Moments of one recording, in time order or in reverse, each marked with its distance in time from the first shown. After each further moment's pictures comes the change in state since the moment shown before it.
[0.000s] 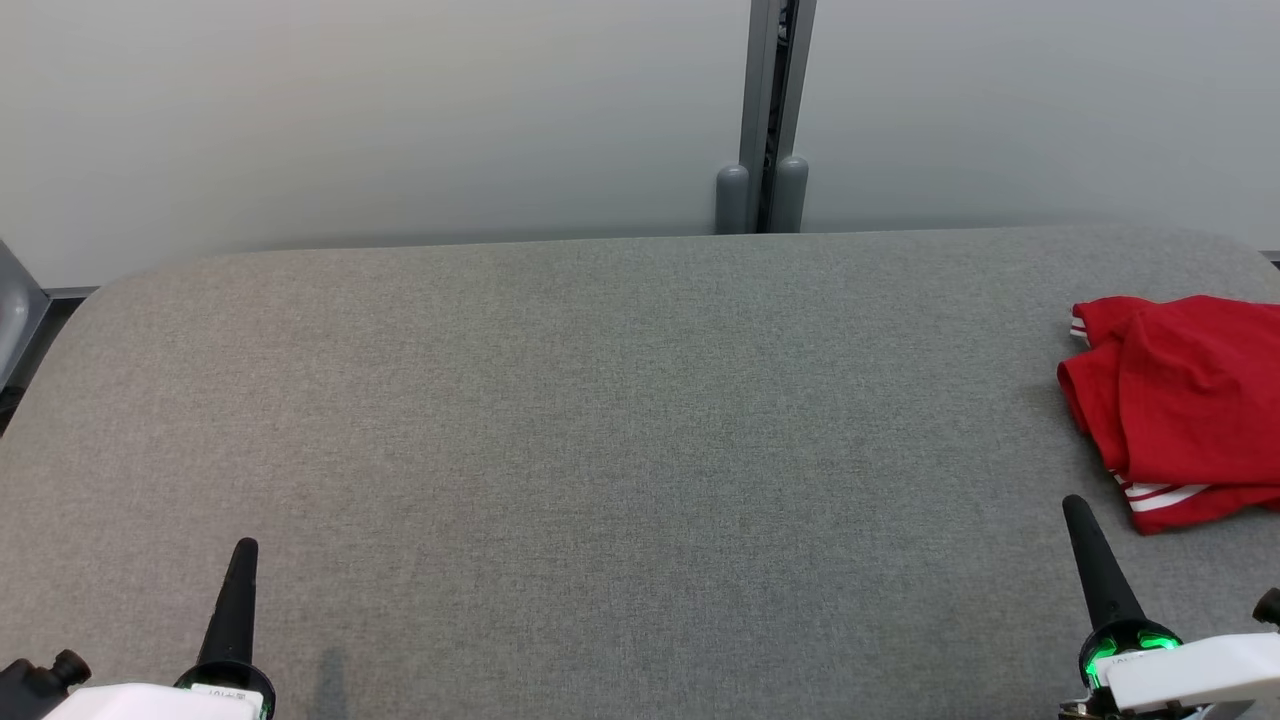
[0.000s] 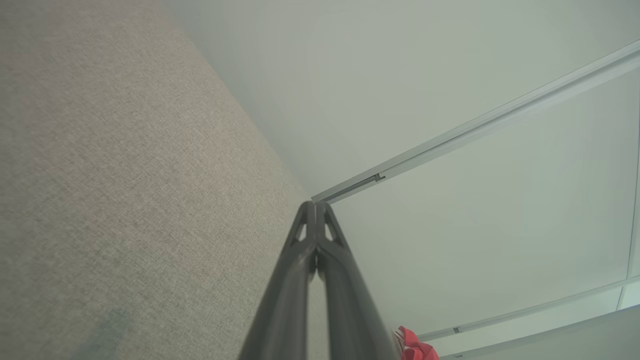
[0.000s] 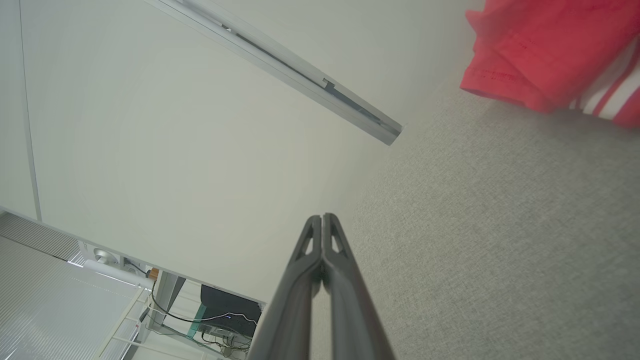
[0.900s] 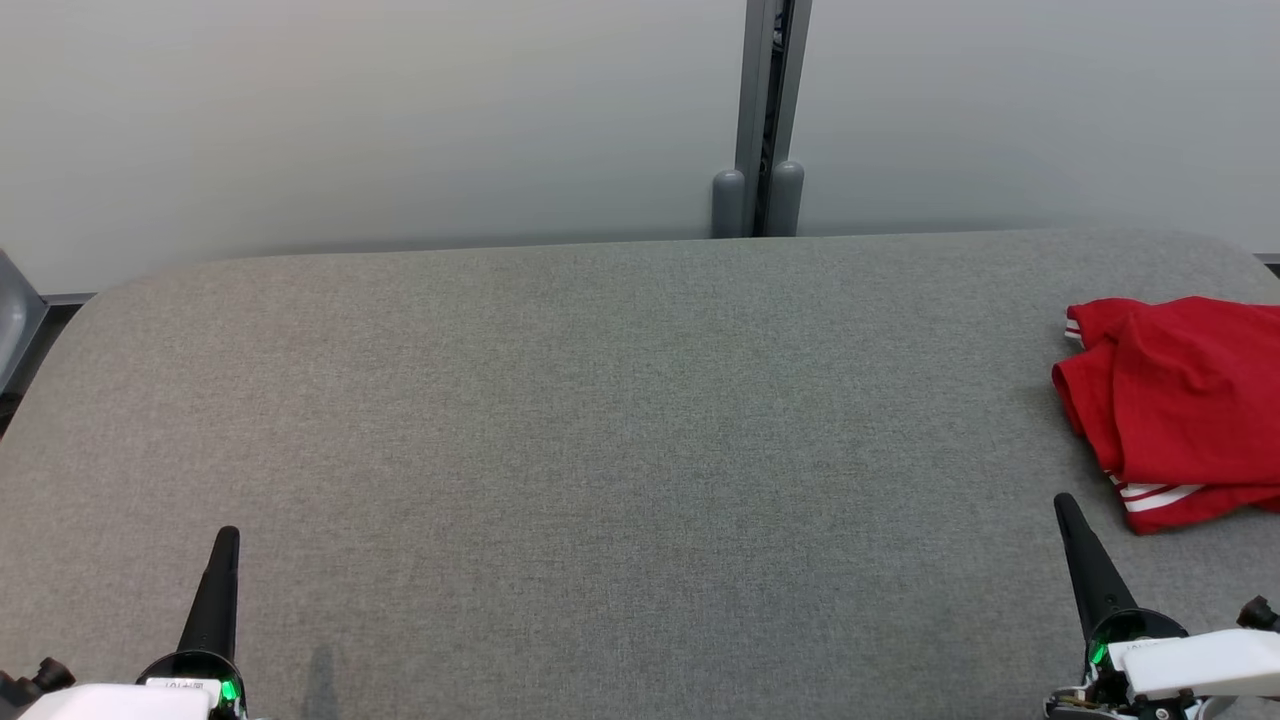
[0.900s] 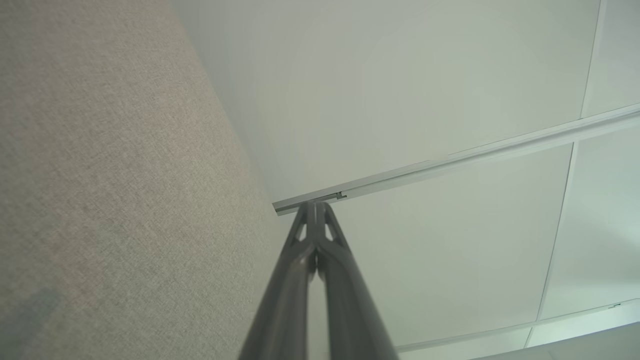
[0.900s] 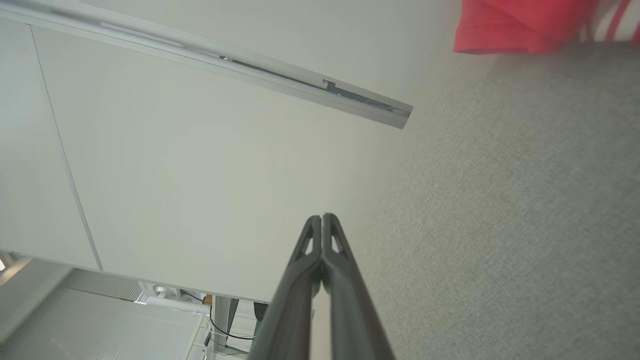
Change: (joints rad) left arm -0.018 -0.037 0.064 0.012 -0.206 -0.039 0.060; right arm -0.028 -0.001 0.019 0.038 0.247 0.000 0.008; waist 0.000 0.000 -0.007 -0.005
